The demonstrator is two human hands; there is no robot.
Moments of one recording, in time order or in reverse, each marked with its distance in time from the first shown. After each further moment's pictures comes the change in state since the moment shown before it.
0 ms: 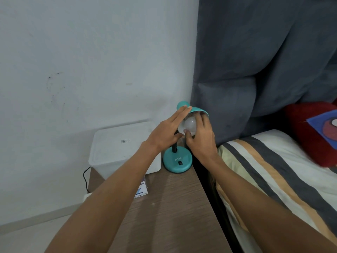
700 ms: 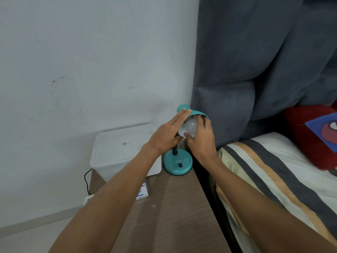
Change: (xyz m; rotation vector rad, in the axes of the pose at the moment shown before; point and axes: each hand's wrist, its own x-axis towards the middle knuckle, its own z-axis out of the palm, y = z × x) left_hand -0.001 0.000 0.001 0.016 0.007 -0.002; right_hand 0.003 -0.005 -0.004 0.004 -0.036 0.084
